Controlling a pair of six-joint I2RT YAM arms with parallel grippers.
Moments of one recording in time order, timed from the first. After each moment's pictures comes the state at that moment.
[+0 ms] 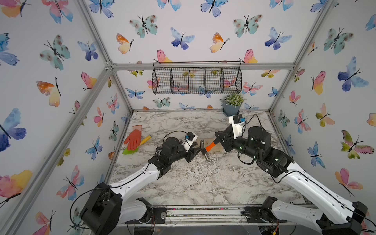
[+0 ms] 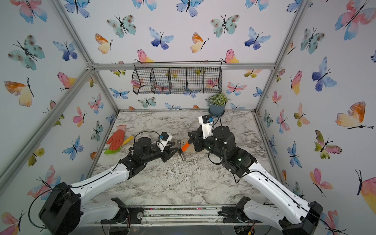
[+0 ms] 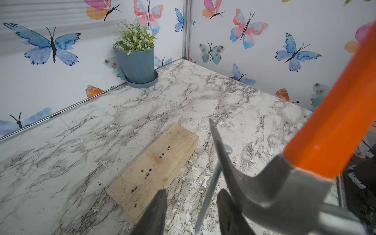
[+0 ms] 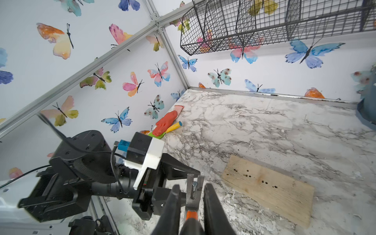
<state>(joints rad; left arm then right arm) -0.64 1.23 0.67 0.24 0.35 0.04 0.79 1.05 1.09 -0.28 -0.08 0.40</state>
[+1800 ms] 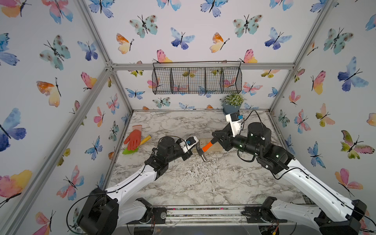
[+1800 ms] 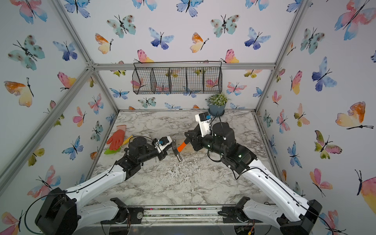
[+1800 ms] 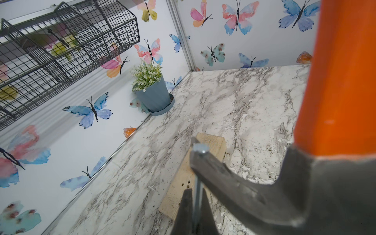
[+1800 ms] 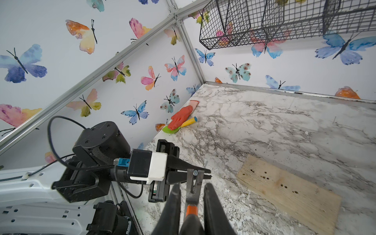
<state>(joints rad) -0.58 1.17 0.66 0.25 0.34 0.44 0.78 1.09 1.17 -0.34 -0.20 0.40</state>
